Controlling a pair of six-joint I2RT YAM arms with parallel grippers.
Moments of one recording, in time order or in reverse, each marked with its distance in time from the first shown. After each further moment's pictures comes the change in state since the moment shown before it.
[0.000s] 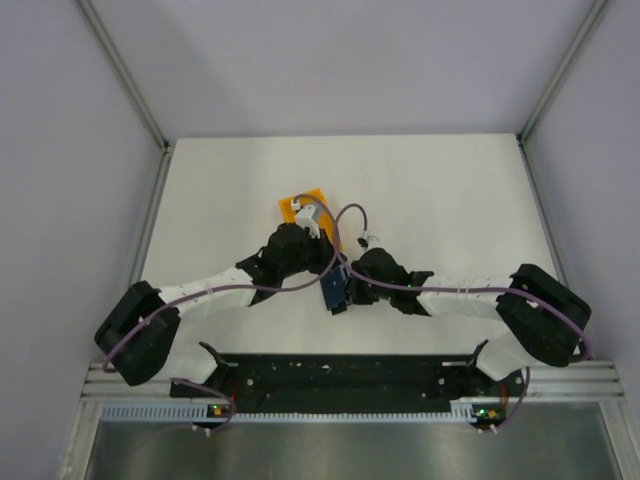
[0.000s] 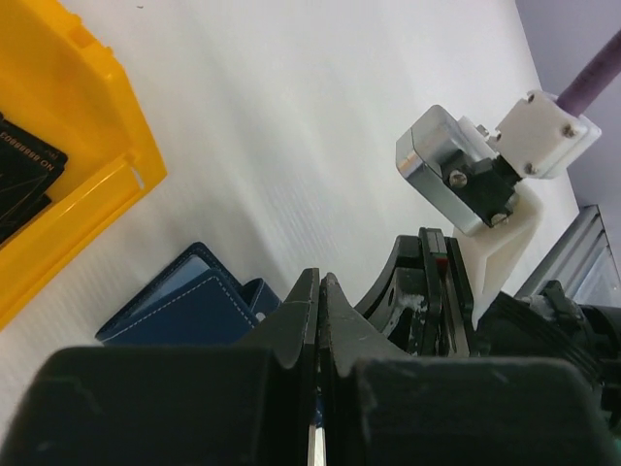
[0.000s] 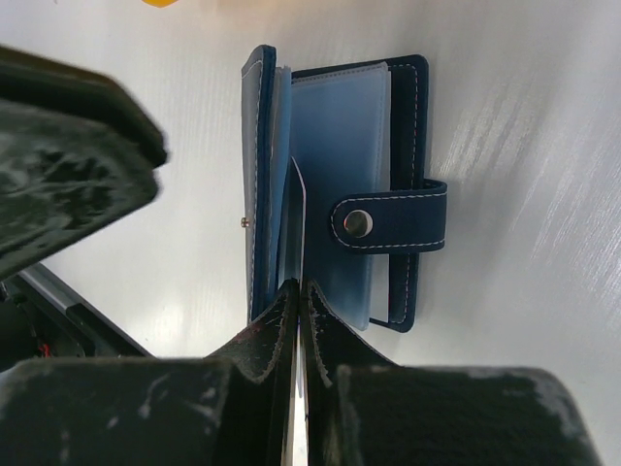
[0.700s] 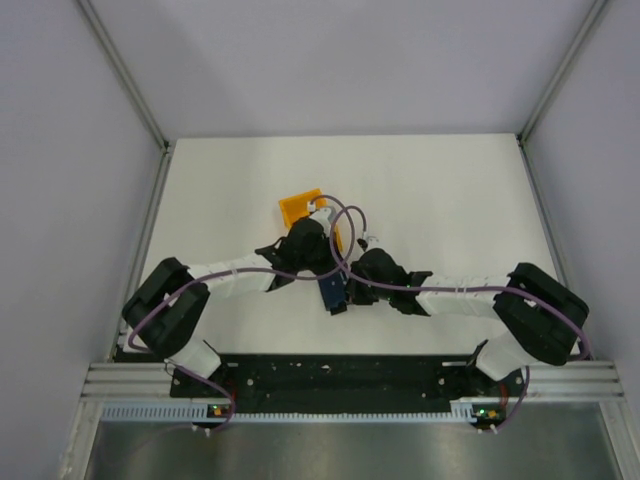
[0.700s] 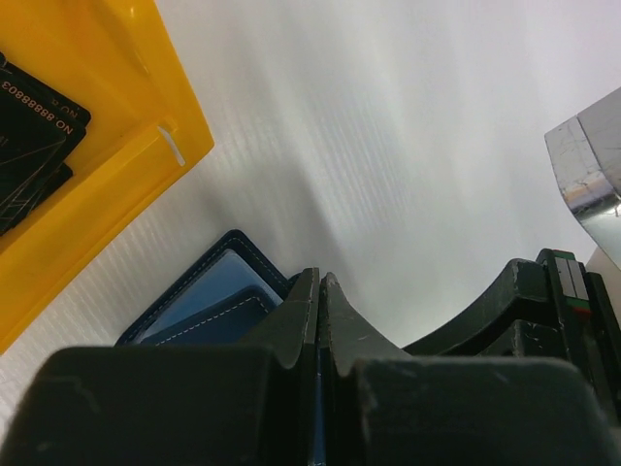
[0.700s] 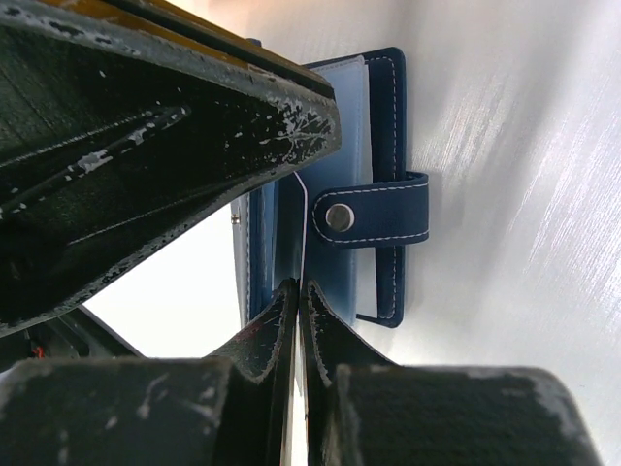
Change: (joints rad) left arm 0.000 0.219 0.139 -0.143 0.005 0.040; right arm 0.000 0.009 0.000 0.002 0.002 -0.001
